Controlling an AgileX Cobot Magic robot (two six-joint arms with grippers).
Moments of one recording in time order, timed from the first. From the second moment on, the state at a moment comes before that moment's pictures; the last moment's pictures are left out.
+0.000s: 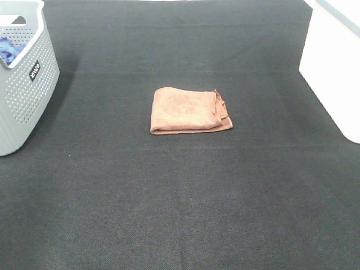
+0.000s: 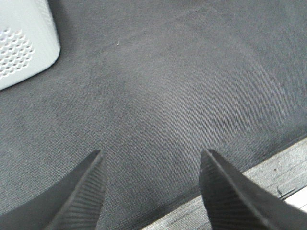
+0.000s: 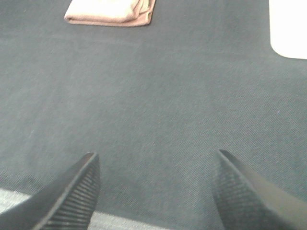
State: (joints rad) left arm -0.33 0.24 -0.51 -0.10 1.07 0.09; right arm 0.07 0.17 -0.51 0.17 1.07 -0.13
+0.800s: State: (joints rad) left arm -0.33 0.23 -0.50 -0.16 1.06 0.17; right arm 0.07 0.17 -0.51 0.13 1.07 -0.08
